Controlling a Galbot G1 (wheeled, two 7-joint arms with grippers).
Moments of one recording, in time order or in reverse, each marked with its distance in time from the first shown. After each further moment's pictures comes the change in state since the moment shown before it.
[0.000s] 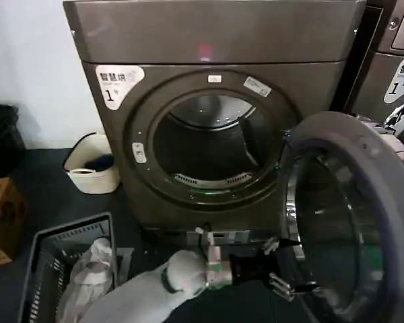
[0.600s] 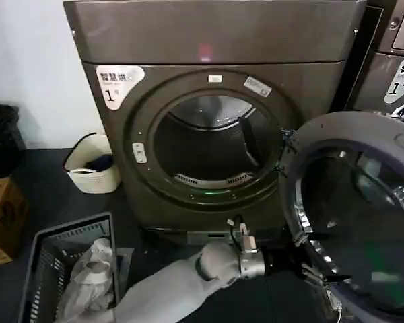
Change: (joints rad) left arm -0.102 -0.191 0.058 0.180 -0.014 0.013 -0.026; right arm -0.046 -0.023 0.127 -0.026 -0.120 -0.044 0.014
